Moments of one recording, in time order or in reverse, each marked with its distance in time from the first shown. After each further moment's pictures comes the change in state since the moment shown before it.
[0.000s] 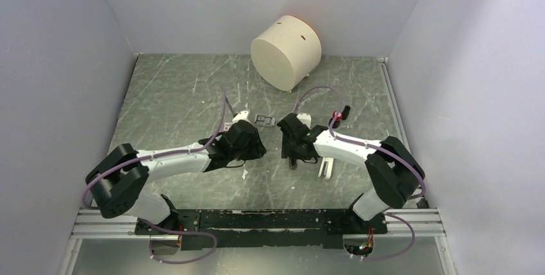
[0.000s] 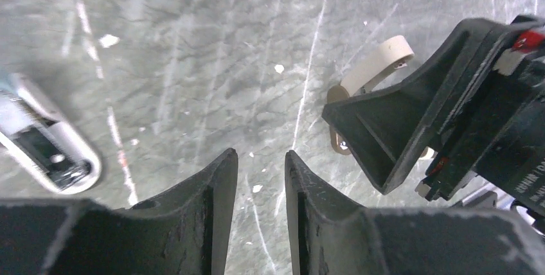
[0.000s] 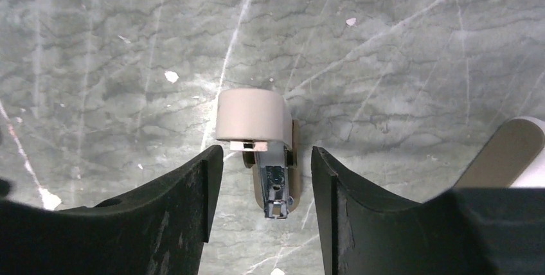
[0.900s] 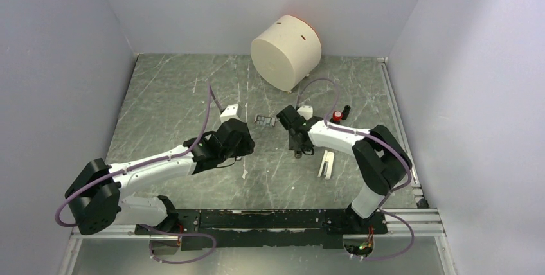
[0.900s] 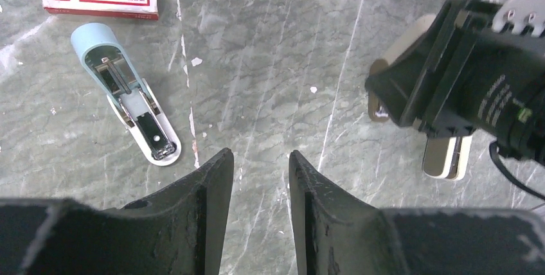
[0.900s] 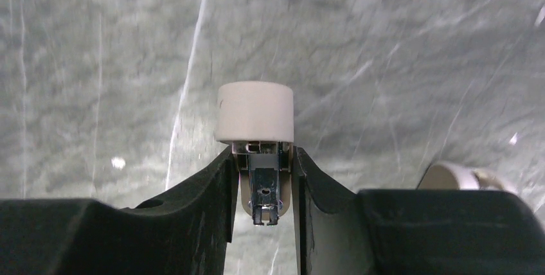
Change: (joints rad) left arm 0.002 -0.206 0.020 -0.217 -0.198 0.046; right arm -0.039 0.127 0.093 -0.062 0.145 -0.031
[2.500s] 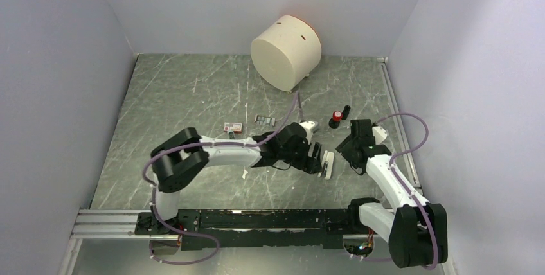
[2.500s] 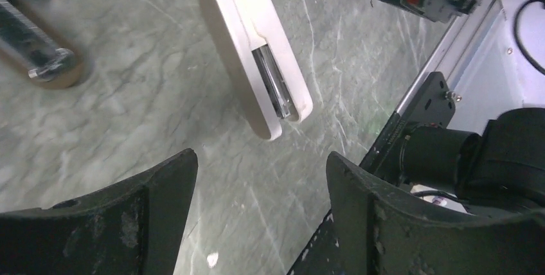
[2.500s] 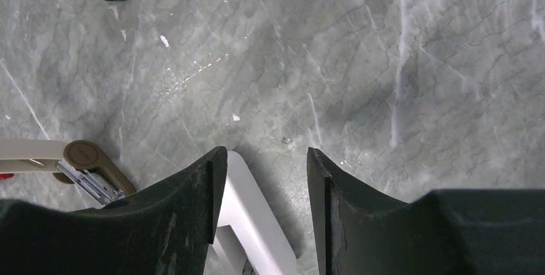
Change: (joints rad) left arm -0.211 0.607 0.421 0.270 0.471 0.198; right arm -0.605 -0.627 -0.415 0.009 -0.136 0.122
